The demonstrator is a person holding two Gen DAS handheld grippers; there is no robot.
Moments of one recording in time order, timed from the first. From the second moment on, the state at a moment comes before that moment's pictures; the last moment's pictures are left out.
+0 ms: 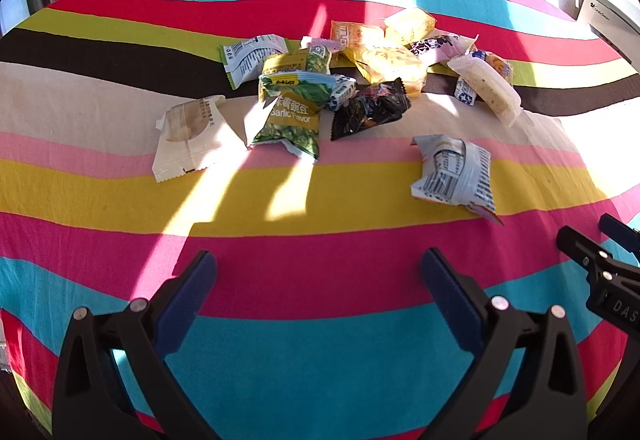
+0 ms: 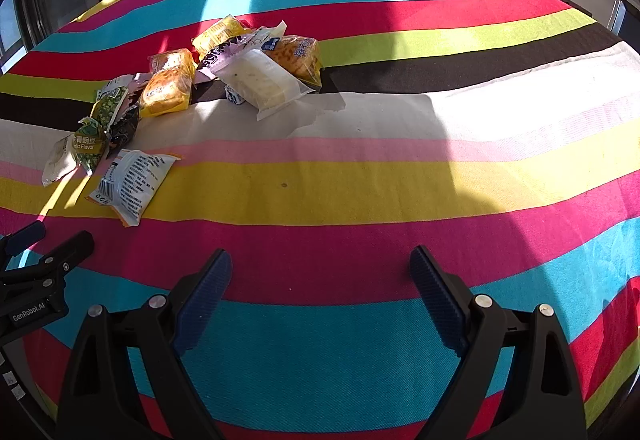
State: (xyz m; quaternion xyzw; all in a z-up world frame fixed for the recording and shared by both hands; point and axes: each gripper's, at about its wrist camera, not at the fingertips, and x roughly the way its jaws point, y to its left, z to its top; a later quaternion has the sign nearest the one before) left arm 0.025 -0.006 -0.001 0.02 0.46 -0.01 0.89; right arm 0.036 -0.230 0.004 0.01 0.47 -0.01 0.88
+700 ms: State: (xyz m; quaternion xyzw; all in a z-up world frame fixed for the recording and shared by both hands) left arm -0.010 0.047 0.004 -0.03 0.48 -0.11 0.87; right arm 0.028 -0.230 0.013 0.19 0.45 0.03 0.87
